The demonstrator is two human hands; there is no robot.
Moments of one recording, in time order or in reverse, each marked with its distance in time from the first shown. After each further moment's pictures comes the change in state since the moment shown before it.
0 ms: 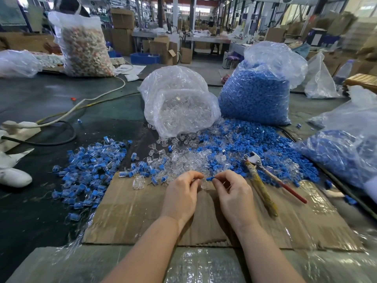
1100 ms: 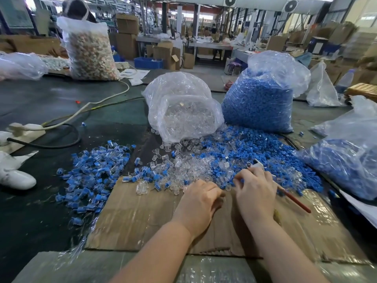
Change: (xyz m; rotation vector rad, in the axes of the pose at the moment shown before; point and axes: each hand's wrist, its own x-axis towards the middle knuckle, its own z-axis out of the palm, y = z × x) left_hand 0.003 -0.002 0.013 0.365 -0.261 0.413; right_hand 0.026 0.006 -0.018 -0.596 0.036 0.096
